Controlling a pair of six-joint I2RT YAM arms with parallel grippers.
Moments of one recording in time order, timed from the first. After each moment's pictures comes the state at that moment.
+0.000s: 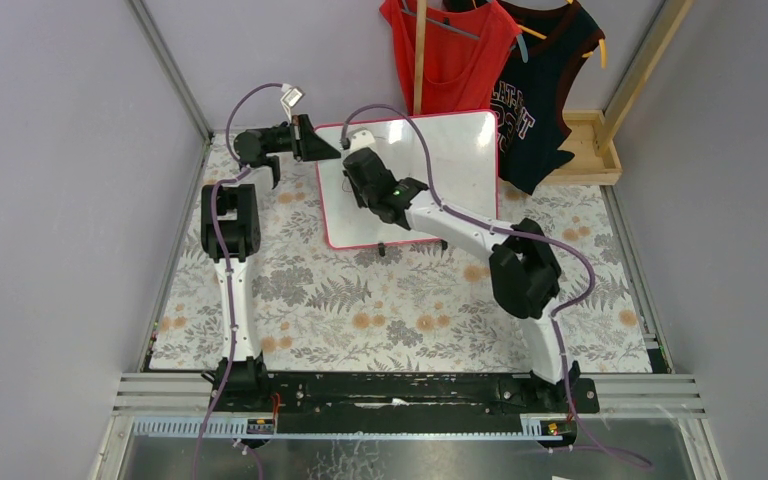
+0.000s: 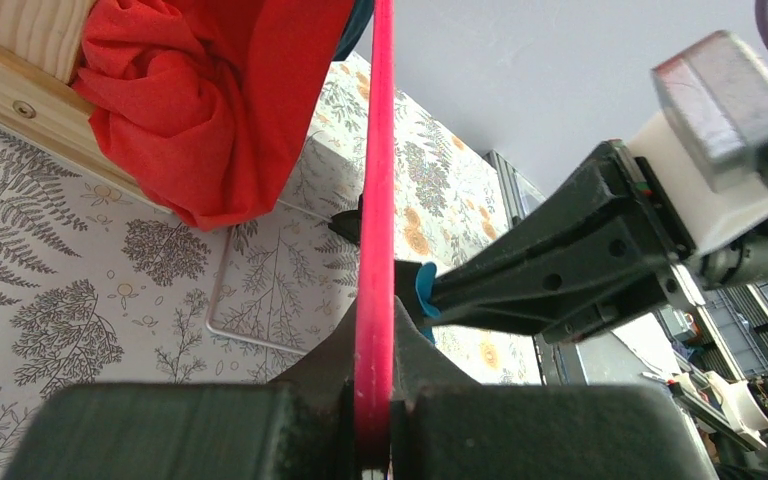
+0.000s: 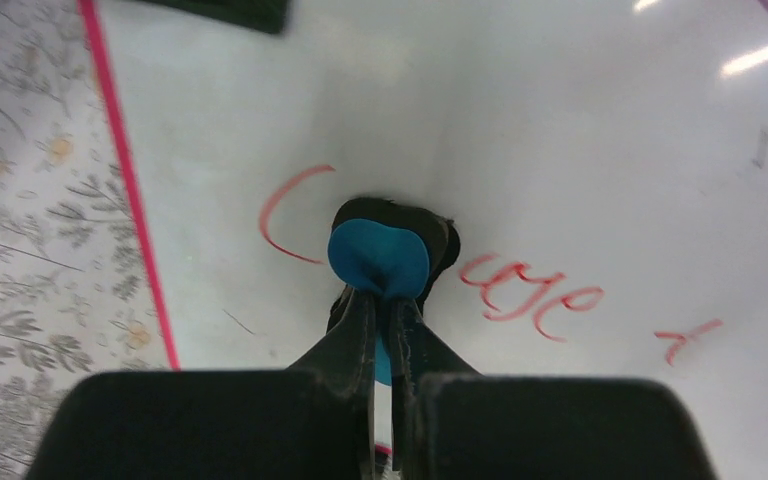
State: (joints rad) left arm 0.08 2.47 1.83 1.53 1.50 -1.56; right arm 0.84 2.12 1.84 -0.31 0.41 0.20
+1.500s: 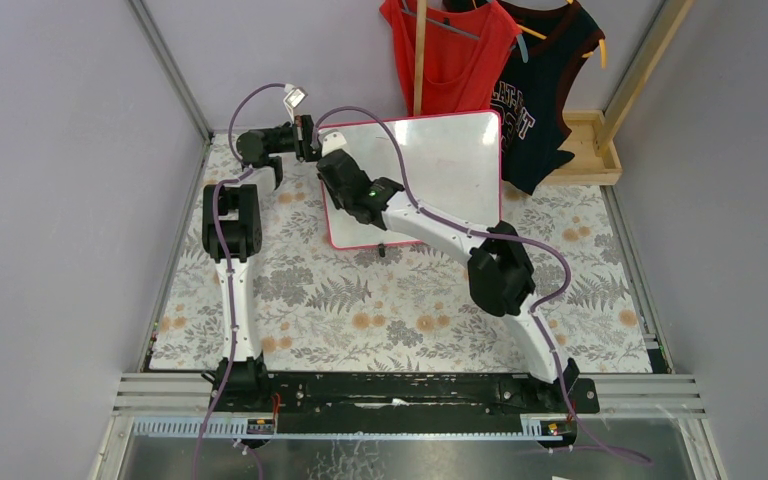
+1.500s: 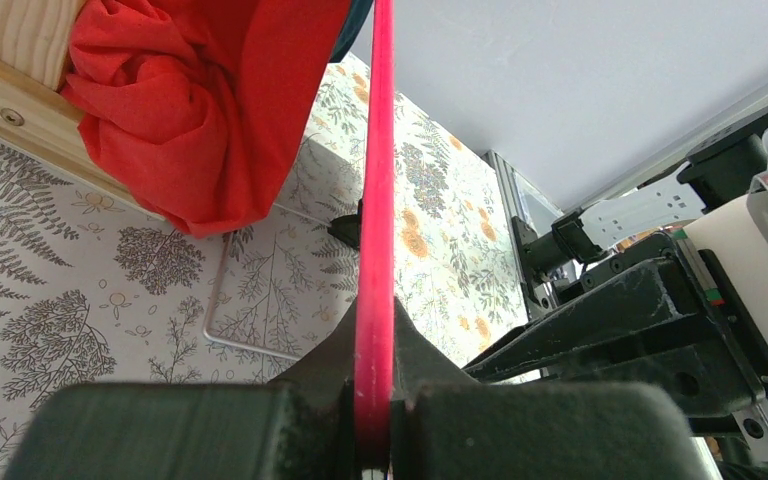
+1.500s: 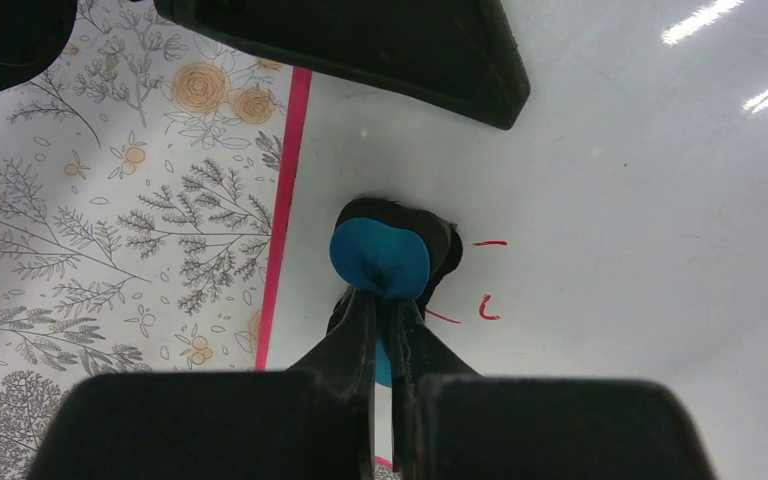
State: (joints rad) left arm 0.06 2.47 1.82 1.53 1.50 -1.55; right arm 0.90 2.25 2.04 -0.38 0.42 0.17
